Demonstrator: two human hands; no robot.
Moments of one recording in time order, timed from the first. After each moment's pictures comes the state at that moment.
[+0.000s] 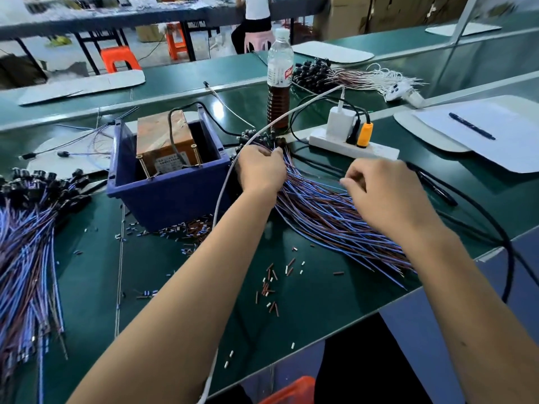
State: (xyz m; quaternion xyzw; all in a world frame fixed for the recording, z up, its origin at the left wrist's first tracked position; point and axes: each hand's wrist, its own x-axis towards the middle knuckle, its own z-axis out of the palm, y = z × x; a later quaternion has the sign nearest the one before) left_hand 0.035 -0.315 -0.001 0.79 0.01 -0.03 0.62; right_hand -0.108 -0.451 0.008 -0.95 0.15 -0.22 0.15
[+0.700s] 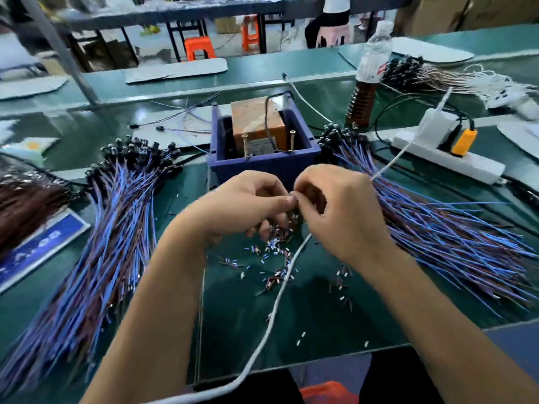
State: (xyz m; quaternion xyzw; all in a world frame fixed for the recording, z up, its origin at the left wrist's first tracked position) left_hand -0.016 -0.122 0.032 0.84 -0.18 -0.23 0.45; right_hand -0.069 -0.300 0.001 -0.90 -0.14 -0.29 0.29
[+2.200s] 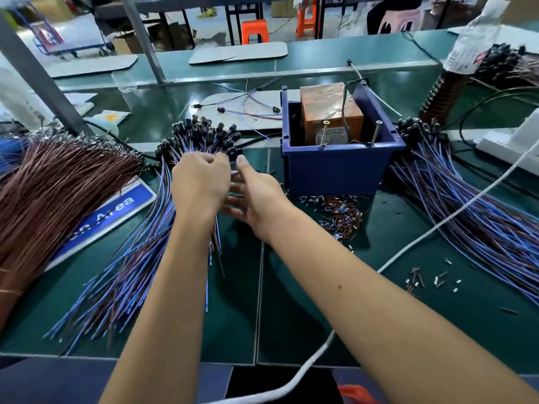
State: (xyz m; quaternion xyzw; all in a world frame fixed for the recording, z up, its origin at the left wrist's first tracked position) left_hand 0.014 -0.009 0.003 0.87 0.17 0.19 0.41; right_hand 0.002 -0.100 -0.008 -0.53 0.09 0.20 0.82
